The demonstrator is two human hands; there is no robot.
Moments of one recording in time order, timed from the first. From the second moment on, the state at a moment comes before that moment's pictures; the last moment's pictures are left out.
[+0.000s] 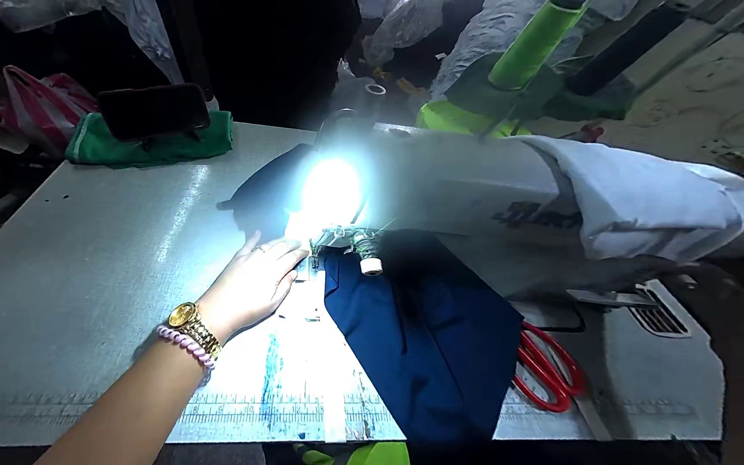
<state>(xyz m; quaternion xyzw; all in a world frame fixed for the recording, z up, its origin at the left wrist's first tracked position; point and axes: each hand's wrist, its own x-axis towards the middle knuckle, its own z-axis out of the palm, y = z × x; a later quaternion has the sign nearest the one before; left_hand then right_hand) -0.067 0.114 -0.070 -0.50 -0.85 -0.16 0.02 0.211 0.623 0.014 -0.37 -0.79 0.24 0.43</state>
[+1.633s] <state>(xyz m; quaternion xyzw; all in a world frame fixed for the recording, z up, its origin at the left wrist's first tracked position) -0.155 0.119 -0.054 -0.34 -0.90 -0.25 0.03 -0.009 0.278 0.055 -0.24 -0.92 0.05 -0.30</state>
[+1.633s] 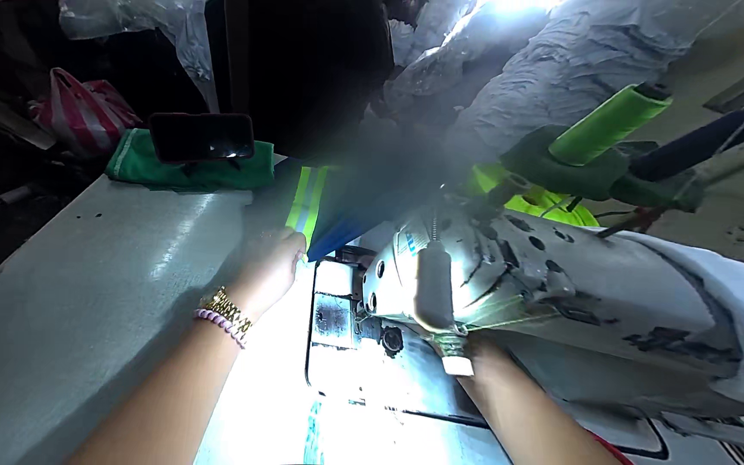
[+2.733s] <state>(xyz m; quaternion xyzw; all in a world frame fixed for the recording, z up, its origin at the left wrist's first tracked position) 0.047 -0.078 -0.083 -0.25 -0.96 -0.09 0.10 0.203 0.267 -0.088 0.00 -0.99 0.04 0.12</state>
